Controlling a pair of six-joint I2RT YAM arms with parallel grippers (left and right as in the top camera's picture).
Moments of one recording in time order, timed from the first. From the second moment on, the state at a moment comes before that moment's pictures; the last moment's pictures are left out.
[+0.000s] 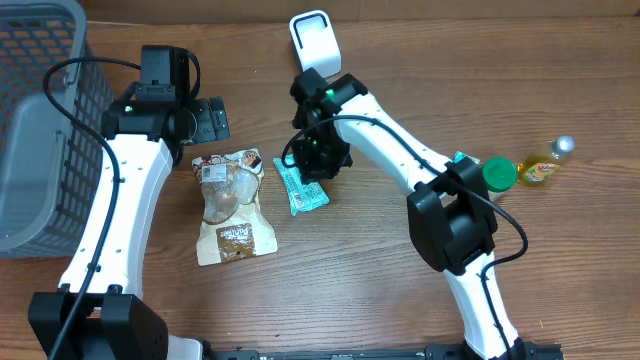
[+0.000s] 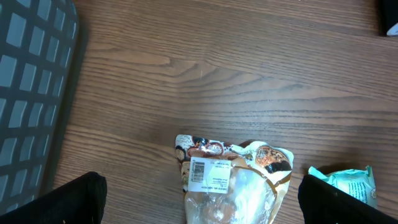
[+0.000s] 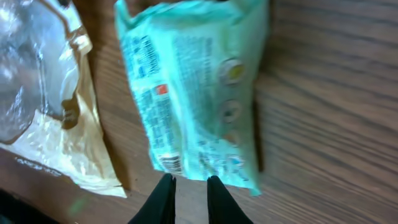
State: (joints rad) left arm -0.05 1.62 1.45 -0.89 -0.17 -0.23; right arm 0.61 2.32 2.02 -1.24 -0.33 0.31
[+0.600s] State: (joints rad) left arm -0.05 1.62 1.45 -0.89 -0.17 -0.23; right arm 0.66 2.32 1.86 -1.09 -0.35 0.30
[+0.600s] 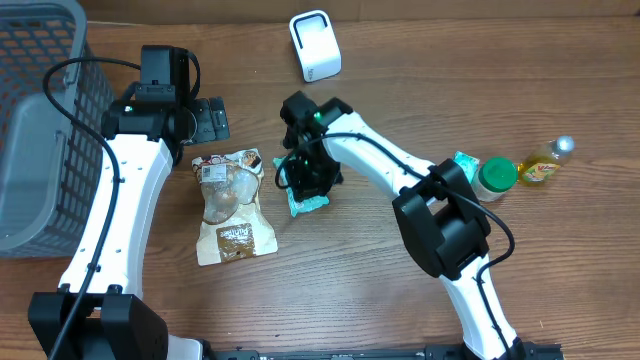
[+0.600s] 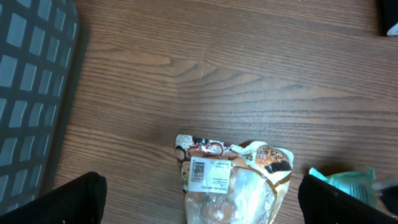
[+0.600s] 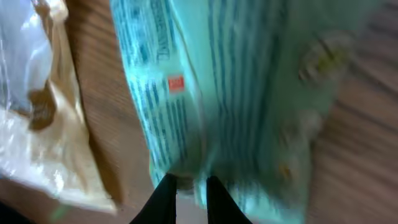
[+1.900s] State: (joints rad) left arm -0.05 1.62 1.45 -0.89 -0.17 -0.23; right arm 0.67 2.24 1.67 -0.80 -0.40 0.31
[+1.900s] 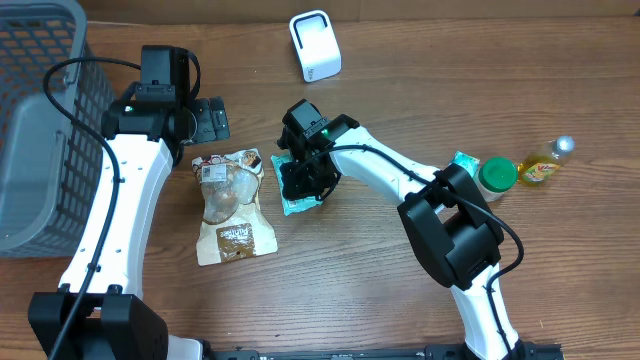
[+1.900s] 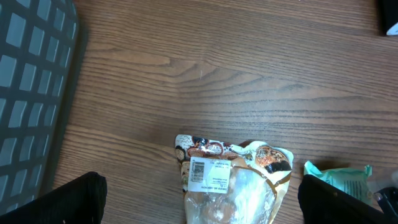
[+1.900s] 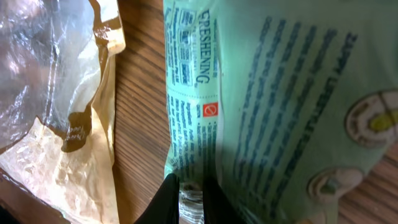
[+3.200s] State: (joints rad) left arm -0.05 1.62 1.45 -0.89 -0.17 -0.23; right arm 0.67 2.25 1.69 -0.74 -0.39 0.31
